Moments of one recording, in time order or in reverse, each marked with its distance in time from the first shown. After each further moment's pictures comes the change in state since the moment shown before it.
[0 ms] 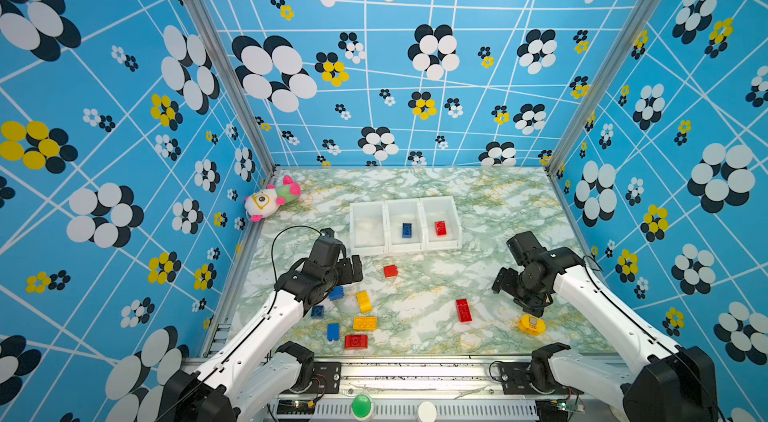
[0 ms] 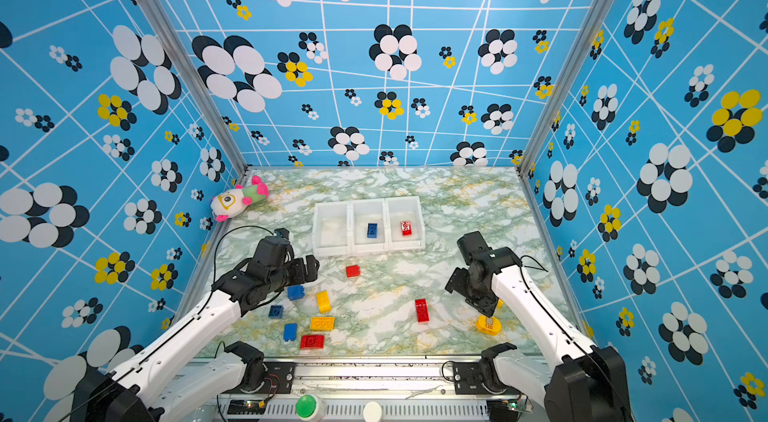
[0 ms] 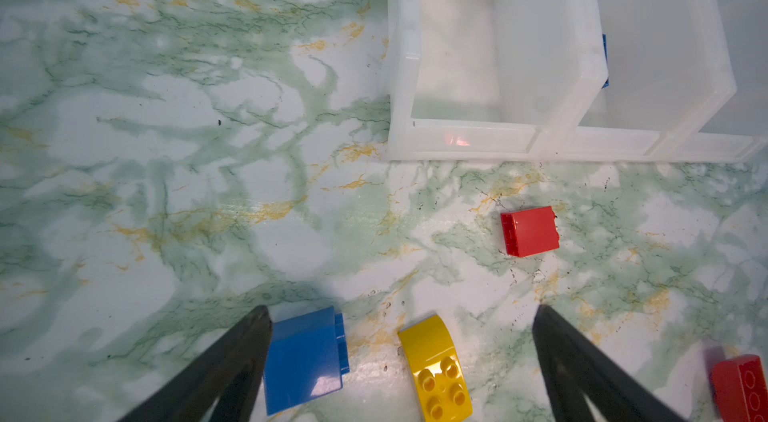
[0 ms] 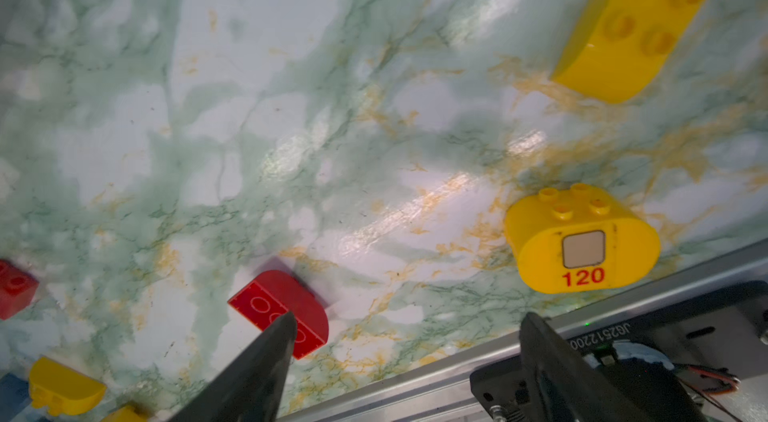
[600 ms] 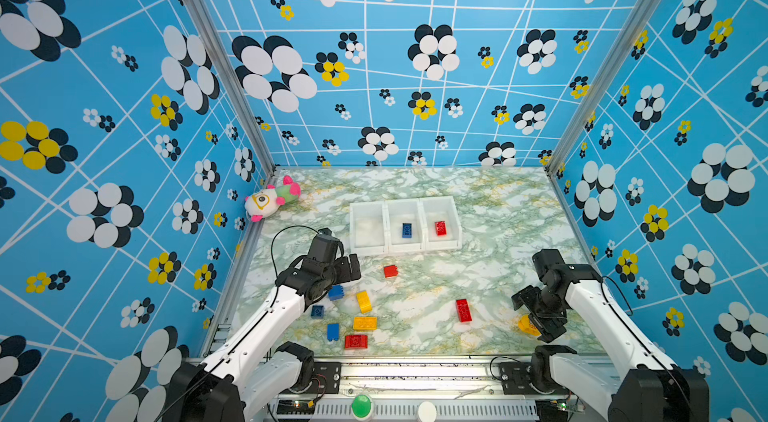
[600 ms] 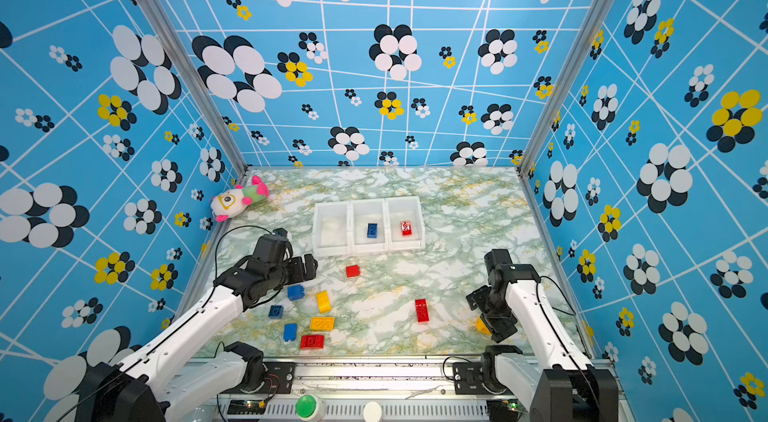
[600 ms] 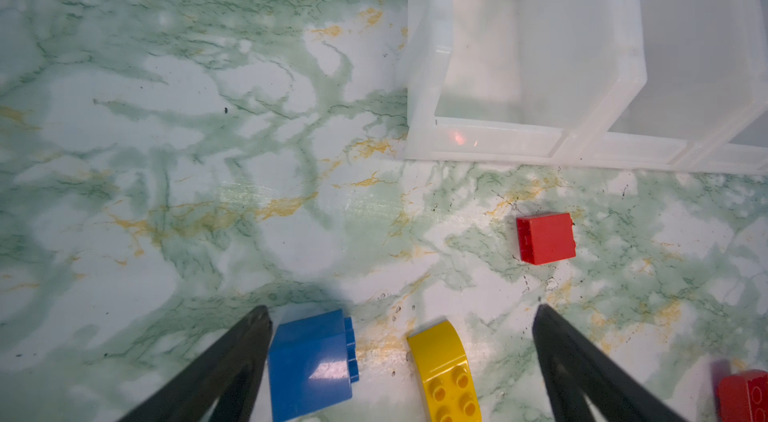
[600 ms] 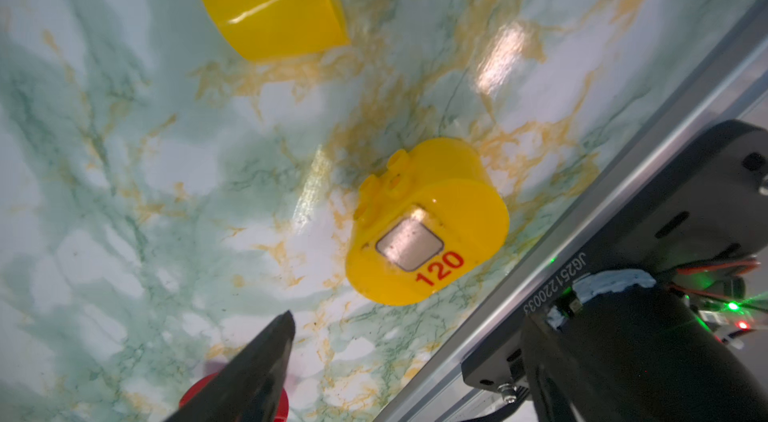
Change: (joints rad) left arm 0.051 0.044 0.000 0.007 0.037 -0.003; right arm -0.286 -0.064 -0.161 -0.035 -0.031 0.213
